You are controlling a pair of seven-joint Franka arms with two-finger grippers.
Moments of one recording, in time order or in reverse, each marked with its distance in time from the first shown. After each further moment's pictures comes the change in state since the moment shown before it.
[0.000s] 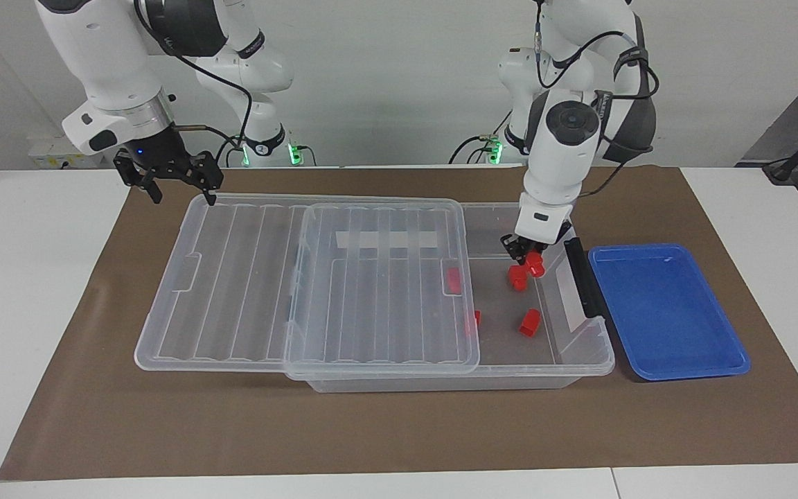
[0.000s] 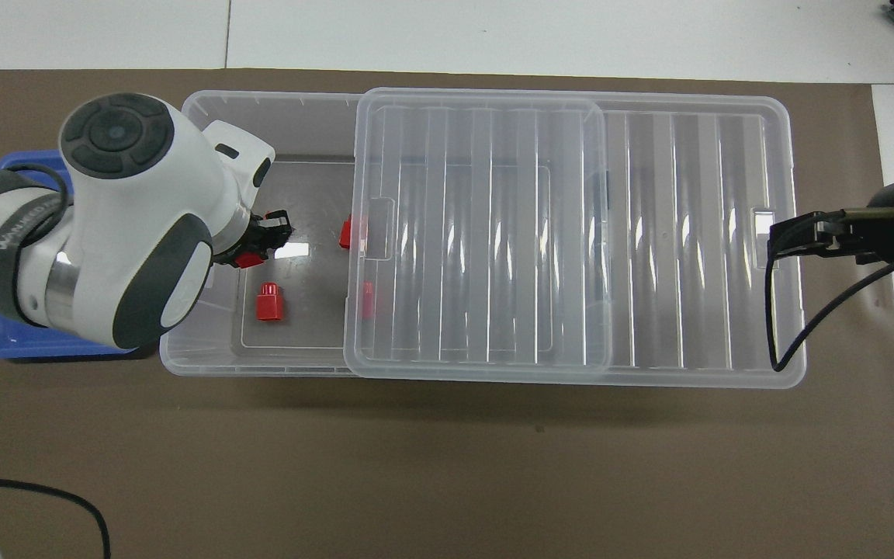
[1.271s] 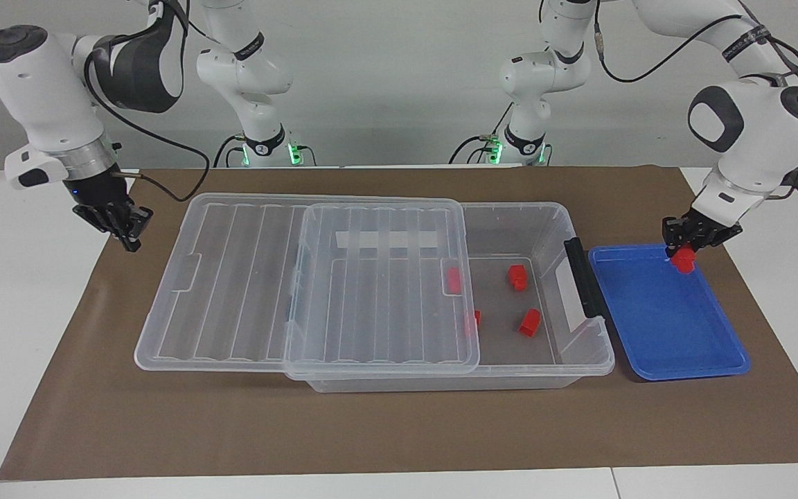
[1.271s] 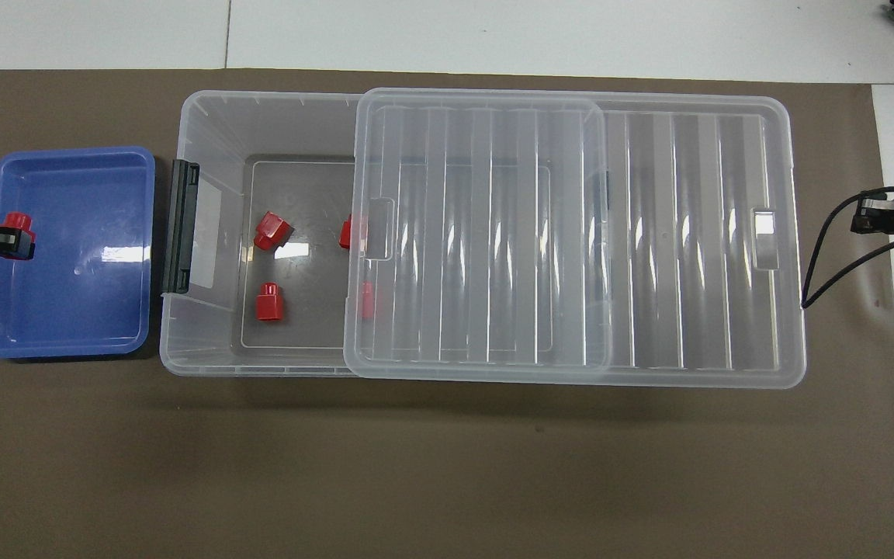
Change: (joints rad) left arm 0.494 -0.061 0.021 -0.169 -0.034 0.237 0.908; right arm -0.183 0.047 -0.011 -0.171 0.000 0.370 -0.007
